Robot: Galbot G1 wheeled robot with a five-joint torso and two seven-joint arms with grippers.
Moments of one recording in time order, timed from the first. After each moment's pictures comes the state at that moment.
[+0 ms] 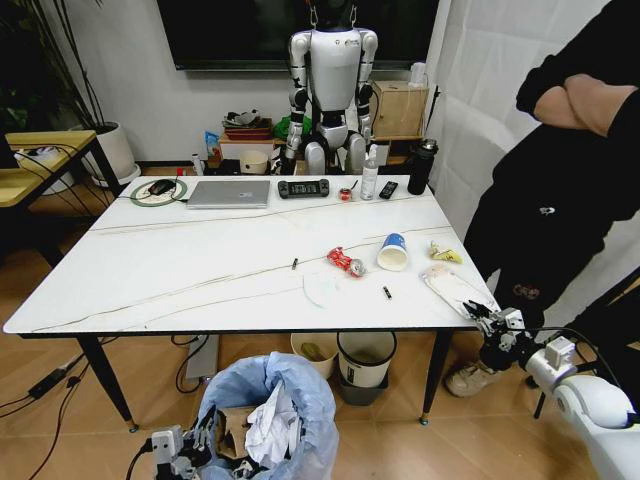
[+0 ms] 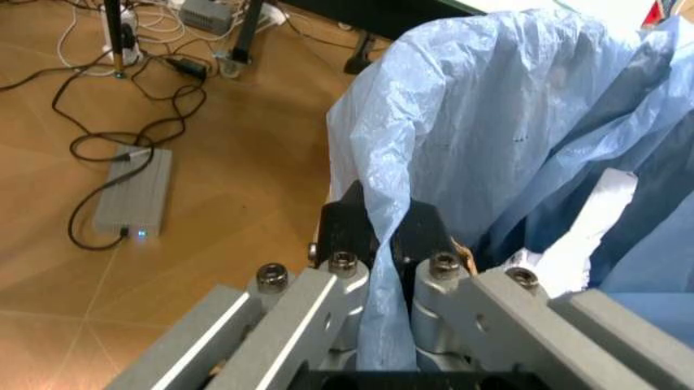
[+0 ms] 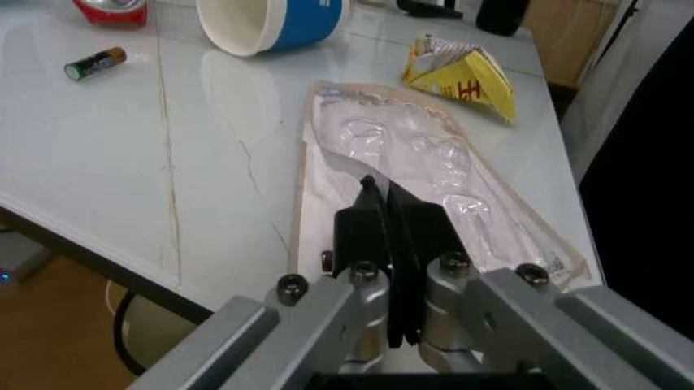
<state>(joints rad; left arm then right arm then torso) 1.97 -1.46 -0.71 -2.10 -0.47 0.10 0.20 -1.25 0.87 0.55 1.44 0.46 0.14 -0.44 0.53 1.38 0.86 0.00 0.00</state>
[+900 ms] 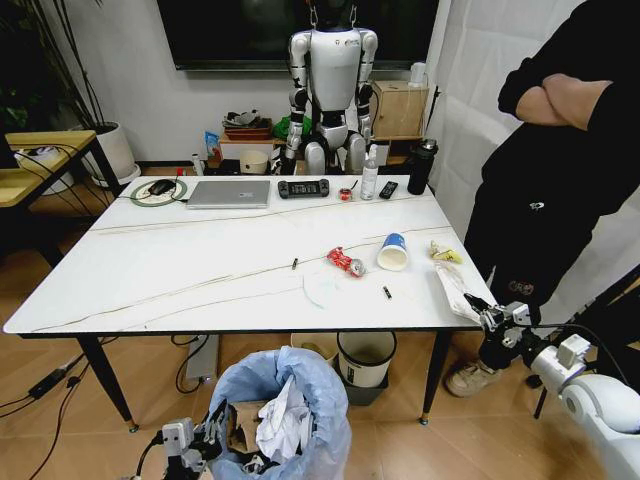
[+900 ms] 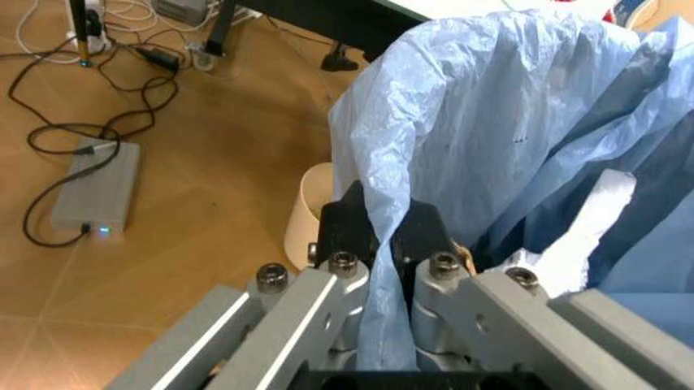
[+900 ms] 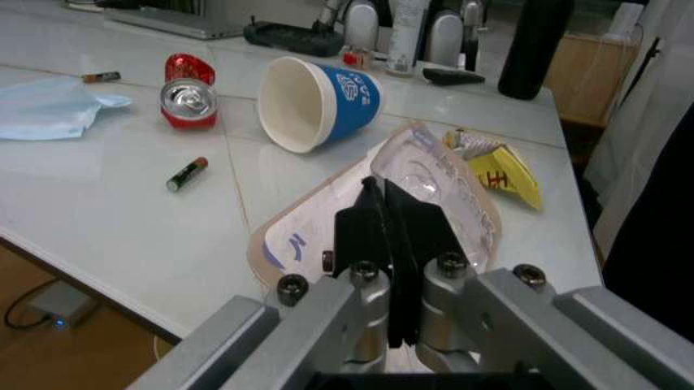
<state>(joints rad) 1.97 -1.44 -0.66 -2.14 -0.51 0.14 0.17 -1.33 0.84 0.61 1.58 0.57 0.14 -0.47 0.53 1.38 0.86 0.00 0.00</state>
